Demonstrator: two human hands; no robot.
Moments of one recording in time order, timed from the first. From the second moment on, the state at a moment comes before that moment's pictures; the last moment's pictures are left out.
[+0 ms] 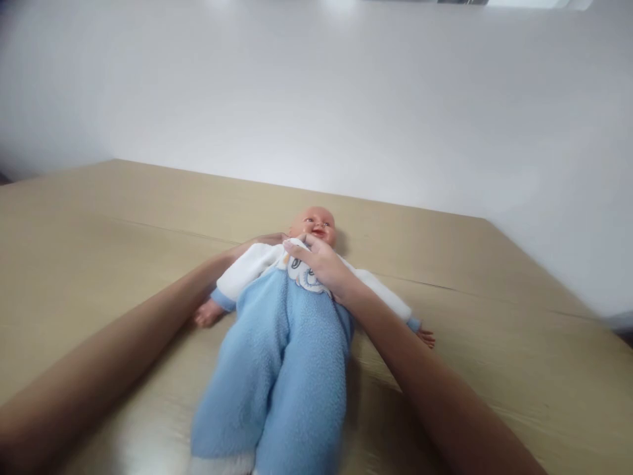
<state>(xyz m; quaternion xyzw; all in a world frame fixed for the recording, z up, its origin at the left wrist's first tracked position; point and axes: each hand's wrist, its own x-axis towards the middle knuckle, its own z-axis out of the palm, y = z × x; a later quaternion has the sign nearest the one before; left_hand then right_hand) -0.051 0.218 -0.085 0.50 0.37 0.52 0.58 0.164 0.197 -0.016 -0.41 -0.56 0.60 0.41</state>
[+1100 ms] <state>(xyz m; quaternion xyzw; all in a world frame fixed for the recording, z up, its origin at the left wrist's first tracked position) -0.078 0.252 0.004 0.87 0.37 0.20 0.24 0.261 0.128 -0.027 -0.58 -0.76 0.04 0.29</state>
